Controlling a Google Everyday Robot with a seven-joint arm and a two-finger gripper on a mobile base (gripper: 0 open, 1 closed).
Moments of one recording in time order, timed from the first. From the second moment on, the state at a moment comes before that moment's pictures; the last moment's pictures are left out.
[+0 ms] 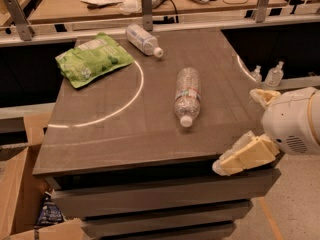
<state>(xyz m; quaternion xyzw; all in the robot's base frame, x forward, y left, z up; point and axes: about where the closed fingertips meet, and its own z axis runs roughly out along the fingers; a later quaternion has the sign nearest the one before) 0.411 -0.150 0.902 -0.46 0.80 0.10 0.37</state>
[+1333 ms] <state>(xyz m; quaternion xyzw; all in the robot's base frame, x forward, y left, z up) 0.450 -0.079 0.879 -0.40 0.82 0.09 0.40</state>
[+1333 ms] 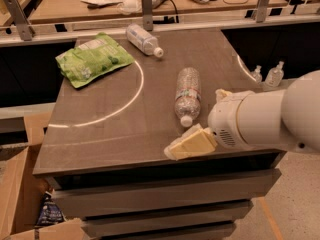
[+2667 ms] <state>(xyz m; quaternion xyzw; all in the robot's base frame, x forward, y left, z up) 0.524 -0.071 0.851 -0.32 0.82 0.06 0.47</state>
